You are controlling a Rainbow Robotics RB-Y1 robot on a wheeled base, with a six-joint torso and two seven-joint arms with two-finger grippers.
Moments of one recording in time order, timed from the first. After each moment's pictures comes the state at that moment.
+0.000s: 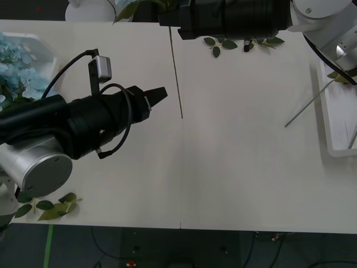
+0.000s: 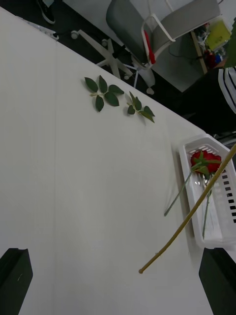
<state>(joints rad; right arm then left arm) -1.01 -0.69 0.53 -1.51 -1.71 0.78 1.84 -0.18 0.53 -0.28 -2.18 0.65 0.78 -0.91</state>
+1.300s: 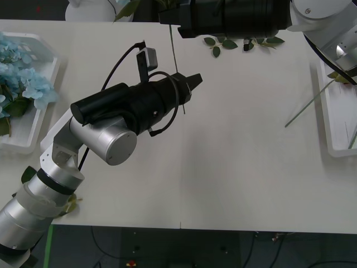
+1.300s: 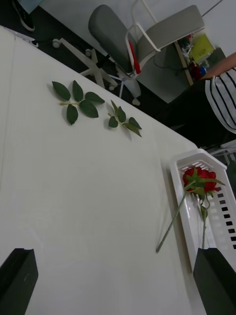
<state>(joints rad) -1.01 -0.69 0.53 -1.51 -1.70 0.77 1.84 -0.43 0.35 -0.45 -1.77 0.53 0.54 -0.89</state>
